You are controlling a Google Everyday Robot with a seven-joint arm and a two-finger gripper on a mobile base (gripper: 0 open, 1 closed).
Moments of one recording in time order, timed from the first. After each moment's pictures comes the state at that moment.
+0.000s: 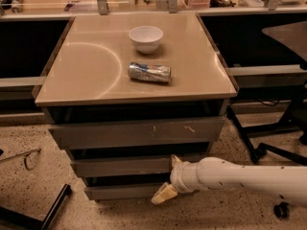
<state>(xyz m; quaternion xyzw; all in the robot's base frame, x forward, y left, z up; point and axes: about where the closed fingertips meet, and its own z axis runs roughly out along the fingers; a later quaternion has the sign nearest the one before) 0.486 -0.043 0.483 -0.51 0.78 0.16 0.32</state>
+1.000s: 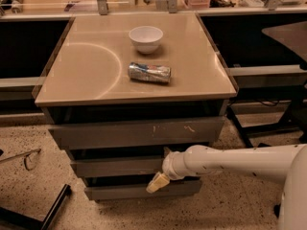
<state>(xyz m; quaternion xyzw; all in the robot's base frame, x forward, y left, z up) 0.537 -0.017 0.458 -0.53 0.77 0.16 0.31</state>
